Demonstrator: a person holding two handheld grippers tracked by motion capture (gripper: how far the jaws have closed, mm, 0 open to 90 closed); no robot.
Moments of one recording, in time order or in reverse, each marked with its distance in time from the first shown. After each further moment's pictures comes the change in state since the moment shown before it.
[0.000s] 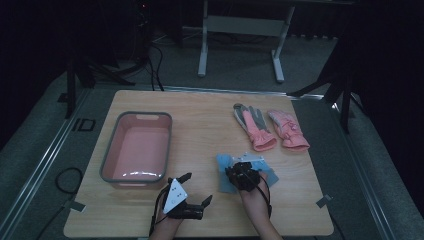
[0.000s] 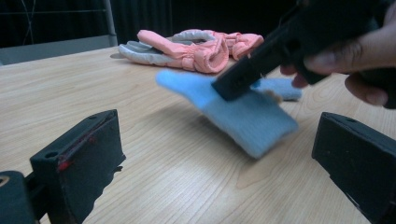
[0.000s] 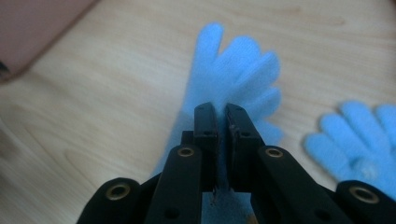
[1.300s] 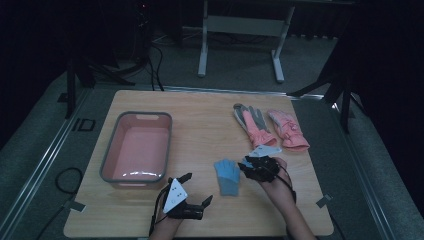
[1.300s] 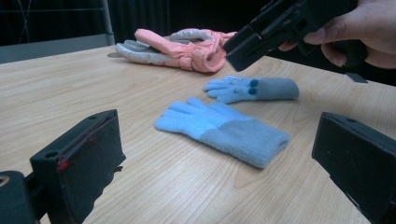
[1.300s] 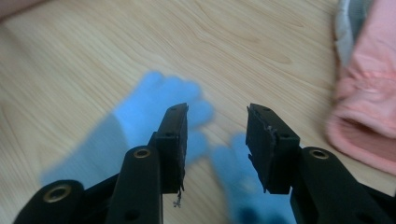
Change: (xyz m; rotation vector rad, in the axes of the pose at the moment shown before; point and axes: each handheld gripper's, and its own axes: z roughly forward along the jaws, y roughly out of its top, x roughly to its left) left arm 0.001 0.000 0.000 0.003 -0.010 -0.005; right arm -0.065 0.008 -0.015 -0.044 0.052 -0.275
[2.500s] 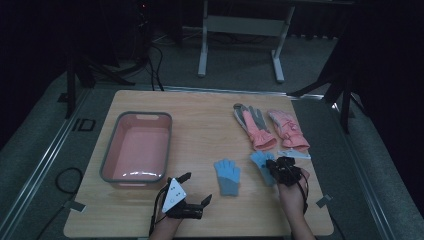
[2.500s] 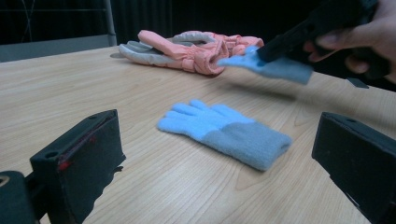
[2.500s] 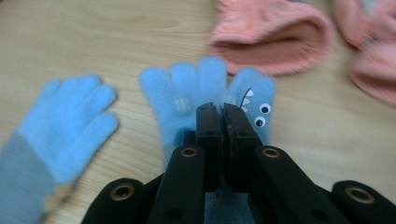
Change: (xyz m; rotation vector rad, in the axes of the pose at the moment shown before) left arm 0.002 0.000 -0.001 -0.010 0.006 -0.020; right arm -0.032 -0.041 -0.029 -0.008 -0.237 0.415
